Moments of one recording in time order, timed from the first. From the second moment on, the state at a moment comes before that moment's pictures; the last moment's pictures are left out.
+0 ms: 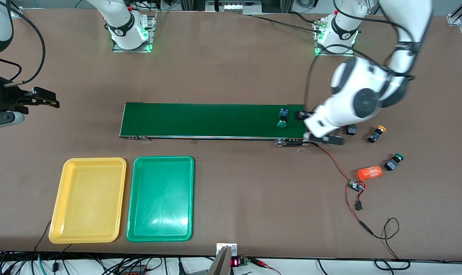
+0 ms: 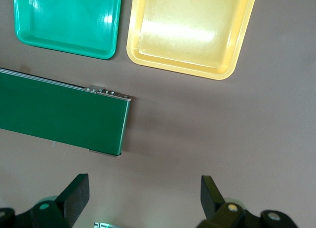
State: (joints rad) left arm -0.02 0.30 -0.26 -1.90 -0.09 1.96 -0.18; right arm 0.05 0.16 -0.10 -1.53 0.02 1.55 -0.26
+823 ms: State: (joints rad) left arm 0.06 0.45 -0.26 -2.11 -0.06 2.27 -0.15; right arm 0.05 0.16 -0.10 -1.53 0.03 1.54 -0.26
